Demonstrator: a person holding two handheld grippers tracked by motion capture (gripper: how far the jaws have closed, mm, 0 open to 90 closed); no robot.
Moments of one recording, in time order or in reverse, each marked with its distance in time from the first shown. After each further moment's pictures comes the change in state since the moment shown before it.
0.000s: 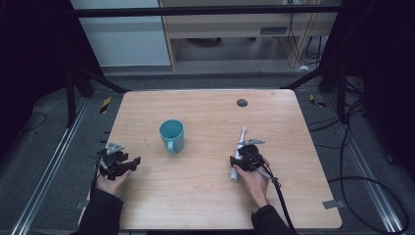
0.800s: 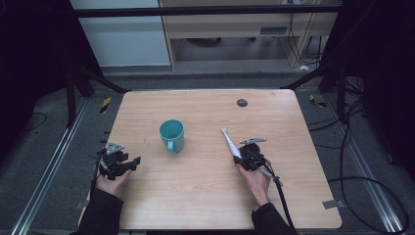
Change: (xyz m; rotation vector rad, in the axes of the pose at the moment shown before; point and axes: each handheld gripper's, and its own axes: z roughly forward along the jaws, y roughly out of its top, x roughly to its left) left arm 0.000 0.000 0.000 -0.002 -0.001 0.000; right arm -0.005 0.002 -0.001 0.035 0.022 0.006
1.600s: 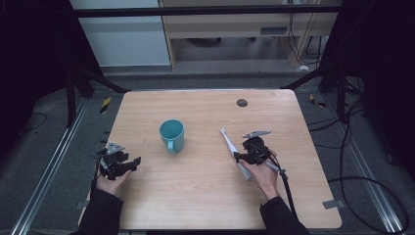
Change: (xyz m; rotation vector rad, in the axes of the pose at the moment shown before) left arm -0.001 0.000 0.001 -0.002 0.004 0.010; right arm -0.007 0.023 -0.029 -0.013 0.028 -0.104
